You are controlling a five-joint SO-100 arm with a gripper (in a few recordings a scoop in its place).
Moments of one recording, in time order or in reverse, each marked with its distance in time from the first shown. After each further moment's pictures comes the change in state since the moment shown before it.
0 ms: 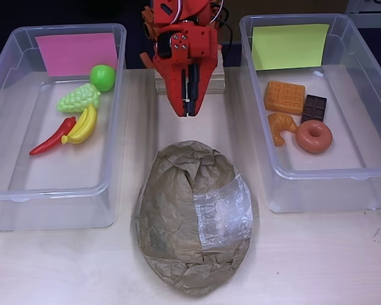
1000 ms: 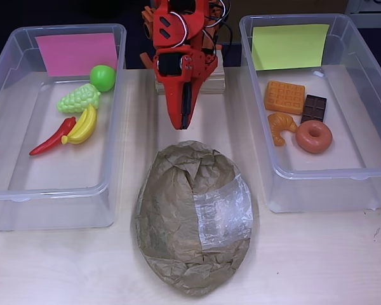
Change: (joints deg) arm 2.9 24.1 22.1 2.8 -32.1
